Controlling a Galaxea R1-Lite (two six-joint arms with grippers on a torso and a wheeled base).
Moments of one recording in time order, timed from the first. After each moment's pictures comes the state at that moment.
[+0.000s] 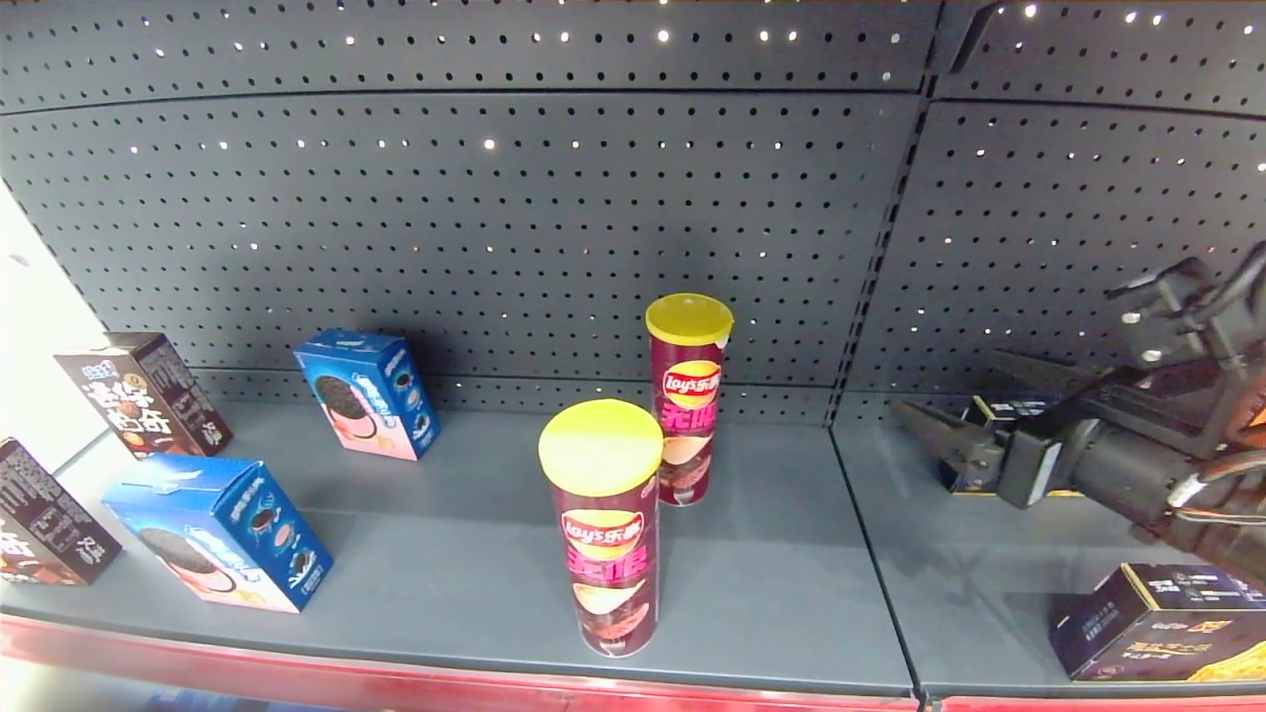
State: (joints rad) left arm 0.66 0.00 0.00 0.00 -0.01 0.01; right arm 0.46 1.34 -0.54 -0.81 -0.02 -0.14
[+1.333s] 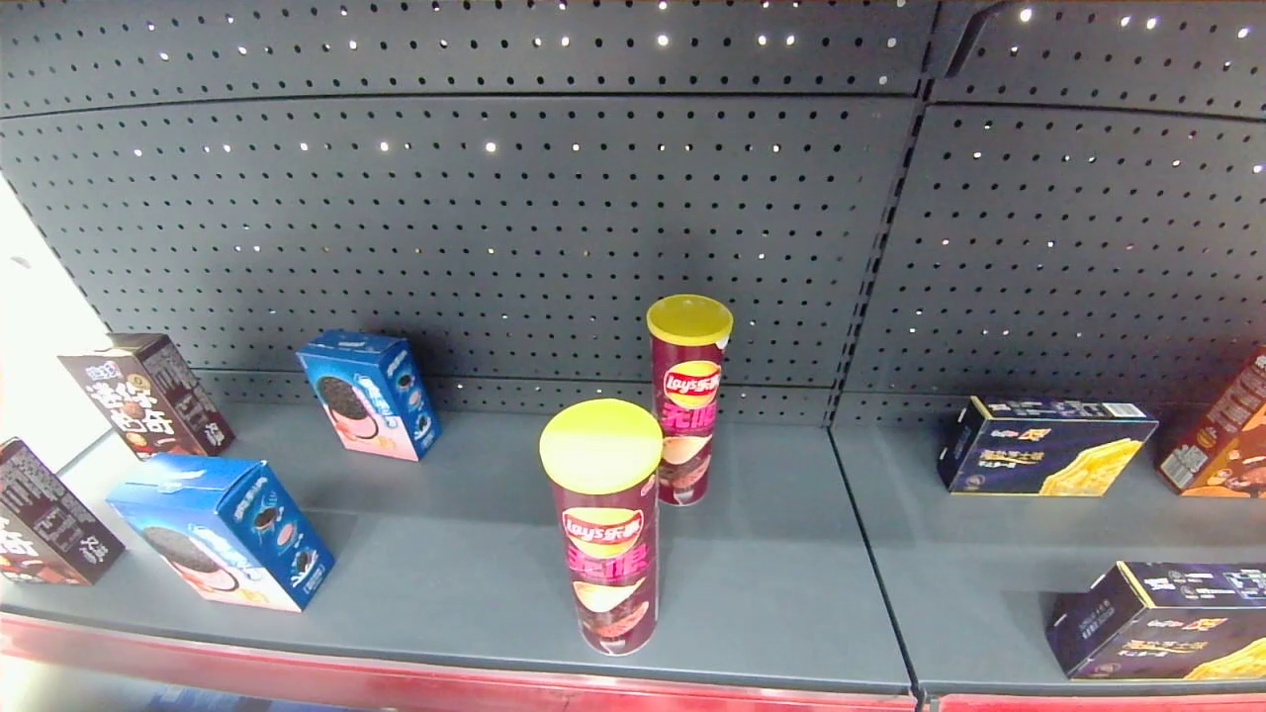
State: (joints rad) left arm 0.66 0.00 0.00 0.00 -0.01 0.01; right arm 0.00 0.25 -0.06 -0.27 0.06 -0.11
